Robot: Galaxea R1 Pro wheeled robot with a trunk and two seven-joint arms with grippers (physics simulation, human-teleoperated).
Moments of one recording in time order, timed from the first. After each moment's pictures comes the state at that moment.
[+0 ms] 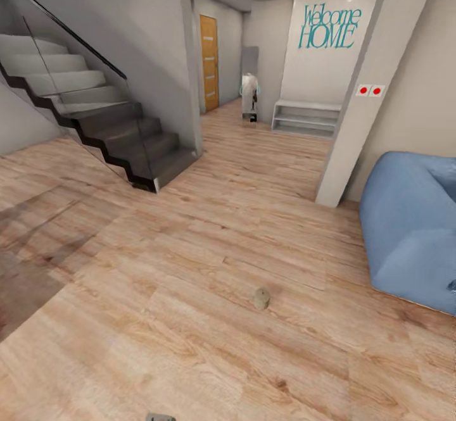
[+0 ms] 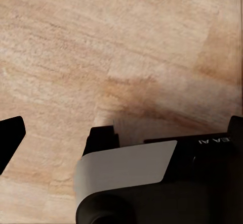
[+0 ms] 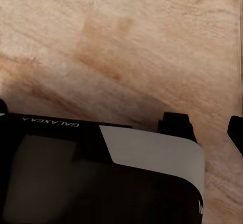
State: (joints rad) left arm -0.44 -0.01 -1.15 -0.10 1.06 0.03 0.08; right arm -0.45 -0.01 0.13 0.04 -0.12 -0.01 0.21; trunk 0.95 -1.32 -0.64
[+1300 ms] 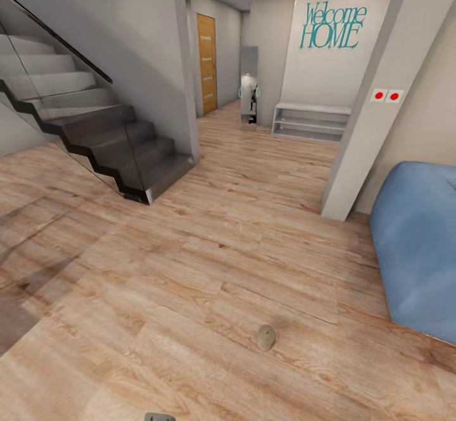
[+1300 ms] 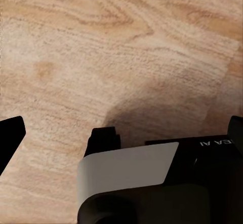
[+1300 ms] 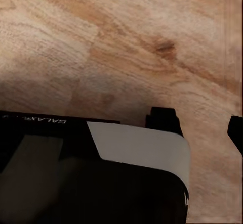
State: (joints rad) left arm -0.44 -0.01 -1.15 -0.10 1.07 0.03 0.08; right arm -0.46 -0.01 0.13 0.02 -0.11 0.05 0.15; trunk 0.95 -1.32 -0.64
